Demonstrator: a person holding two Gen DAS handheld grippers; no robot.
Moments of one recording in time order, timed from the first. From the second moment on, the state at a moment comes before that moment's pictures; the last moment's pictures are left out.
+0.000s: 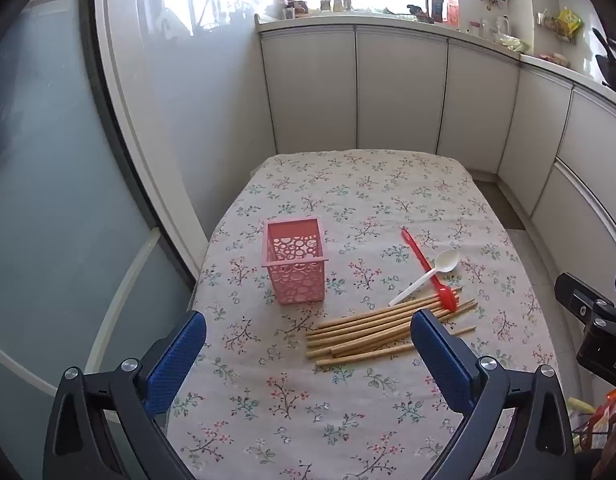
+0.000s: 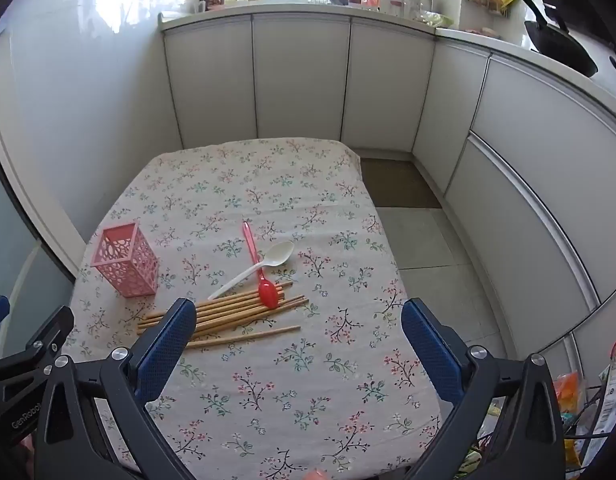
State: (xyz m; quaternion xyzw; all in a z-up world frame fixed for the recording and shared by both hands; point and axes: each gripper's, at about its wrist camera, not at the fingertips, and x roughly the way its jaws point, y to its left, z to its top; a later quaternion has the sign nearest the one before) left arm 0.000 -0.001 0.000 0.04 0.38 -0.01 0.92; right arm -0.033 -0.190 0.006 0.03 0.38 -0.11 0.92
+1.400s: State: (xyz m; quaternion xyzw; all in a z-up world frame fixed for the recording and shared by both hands) left arm 0.001 -0.006 -0.003 0.04 0.39 -0.02 0.92; right arm -0.032 -0.186 0.006 0.04 0.37 -0.10 0.92
